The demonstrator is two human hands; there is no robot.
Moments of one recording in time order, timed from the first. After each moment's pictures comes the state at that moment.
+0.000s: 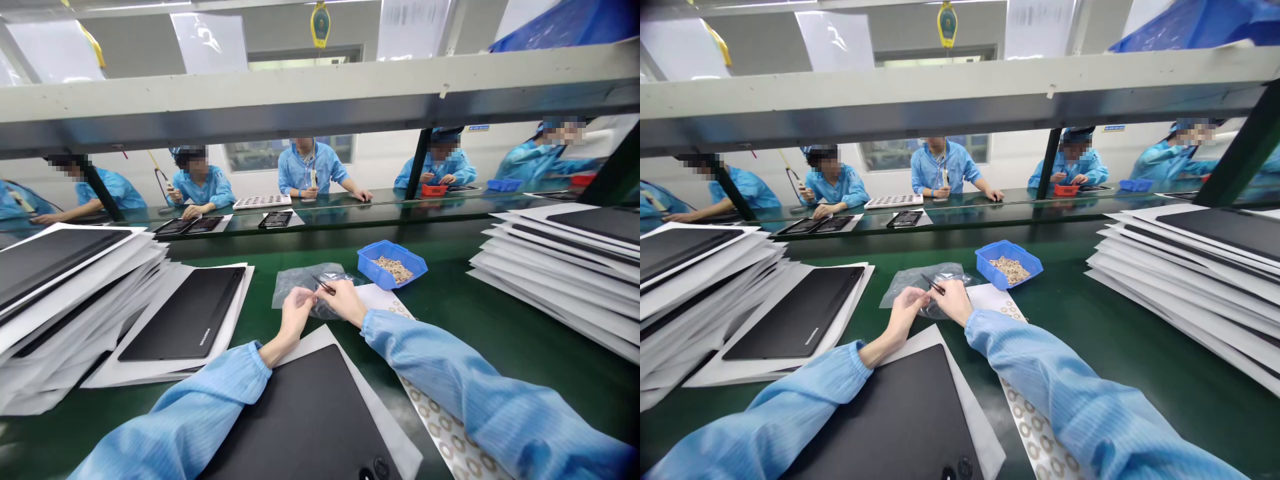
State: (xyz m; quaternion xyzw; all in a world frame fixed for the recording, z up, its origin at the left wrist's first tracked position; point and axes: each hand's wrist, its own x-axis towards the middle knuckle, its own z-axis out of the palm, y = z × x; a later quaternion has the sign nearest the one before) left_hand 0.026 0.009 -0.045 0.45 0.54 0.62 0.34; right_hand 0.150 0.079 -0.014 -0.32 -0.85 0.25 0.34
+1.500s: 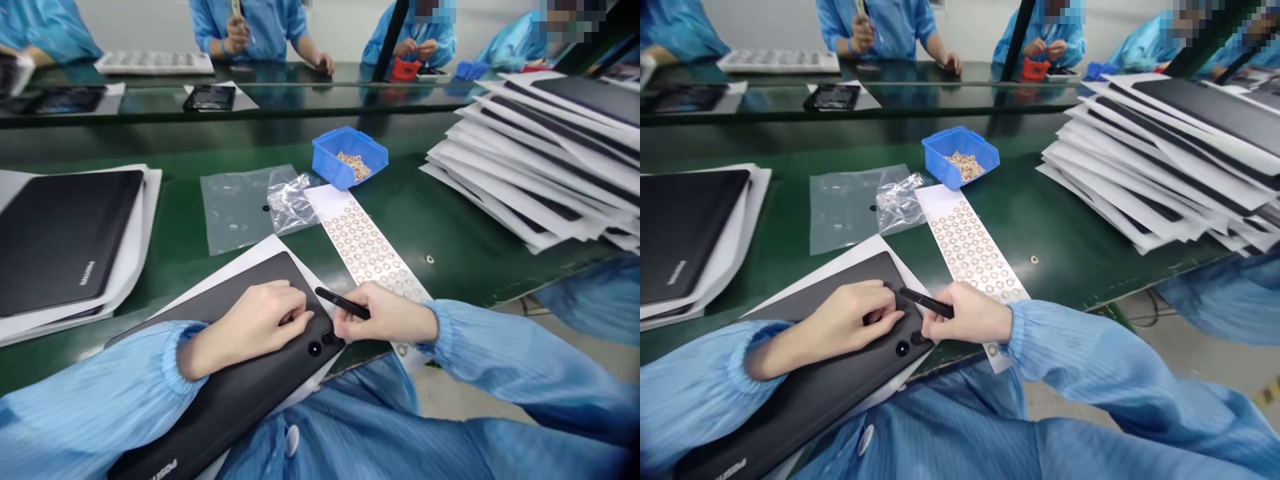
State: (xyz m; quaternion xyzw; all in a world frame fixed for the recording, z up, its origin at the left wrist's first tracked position) left_hand 0.070 -0.105 -0.019 0.84 0.43 0.21 0.24; right_hand 0.286 -0.064 -0.003 -0.39 -0.72 0.57 0.03
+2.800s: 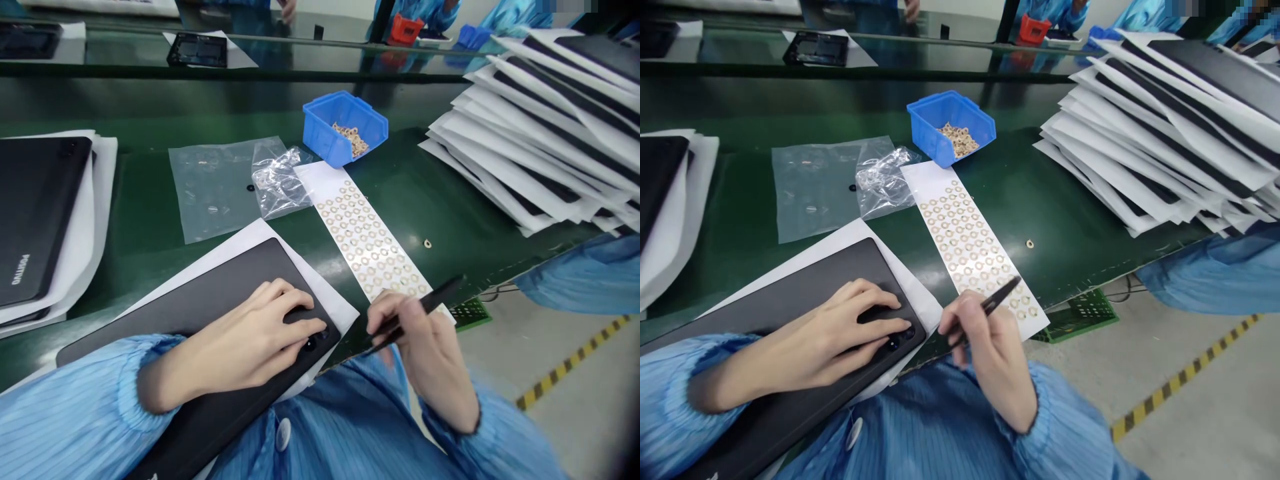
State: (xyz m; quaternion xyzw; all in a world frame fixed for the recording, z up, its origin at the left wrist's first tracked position) left_hand 0.065 -0.119 -0.013 0.92 0.29 0.15 0.21; right_hand 0.295 -0.132 -0.005 -0.47 -0.59 0.50 0.43
